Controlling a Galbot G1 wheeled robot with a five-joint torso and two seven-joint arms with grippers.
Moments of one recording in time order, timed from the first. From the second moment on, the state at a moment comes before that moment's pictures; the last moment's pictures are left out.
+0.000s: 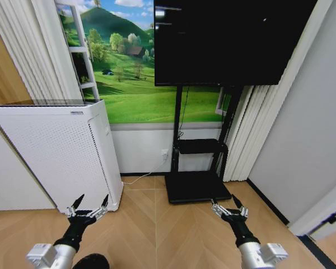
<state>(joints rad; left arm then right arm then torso) 1.93 -1.29 -0.83 -2.46 -0.45 0.13 0.00 -1.88 1.32 0.64 2.37 0.44 0.04 0.08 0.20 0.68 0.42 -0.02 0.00</state>
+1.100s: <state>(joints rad) 1.93 -1.29 -0.83 -2.46 -0.45 0.13 0.00 -1.88 1.32 0.64 2.37 0.44 0.04 0.08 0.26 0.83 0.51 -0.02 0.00</state>
